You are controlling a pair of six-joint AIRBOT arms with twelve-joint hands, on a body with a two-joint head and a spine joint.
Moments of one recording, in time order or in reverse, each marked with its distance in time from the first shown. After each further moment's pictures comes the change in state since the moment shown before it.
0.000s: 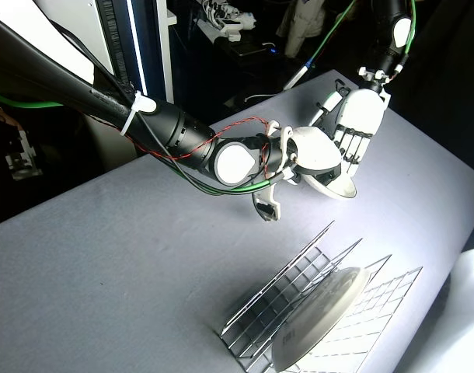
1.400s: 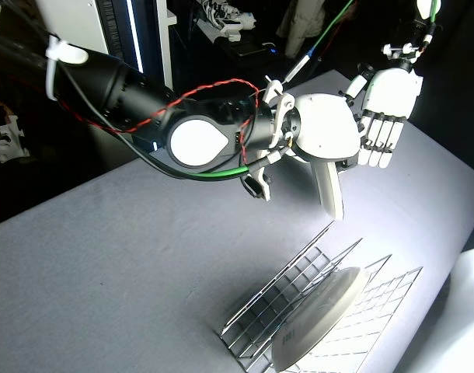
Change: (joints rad) left arm -0.246 0.100 -0.033 0.123 -0.013 -0.011; right arm 0.136 0.279 -0.276 0.444 0.008 0.007
